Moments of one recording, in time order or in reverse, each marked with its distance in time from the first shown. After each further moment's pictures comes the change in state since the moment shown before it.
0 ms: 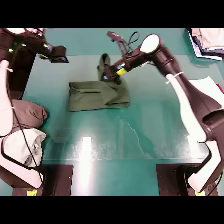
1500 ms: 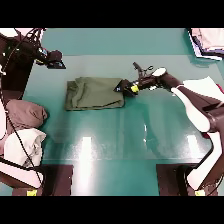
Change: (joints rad) left arm 0.018 0.055 -0.137 -0.040 -0.027 0.015; right arm -0.223 -0.031 -0.500 0.295 -0.129 -0.042
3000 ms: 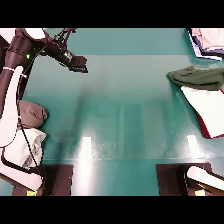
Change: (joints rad) left arm -0.224 0.000 0.000 -0.018 0.031 0.017; right arm -0.915 0.722 -0.228 -0.534 -0.051 0.125
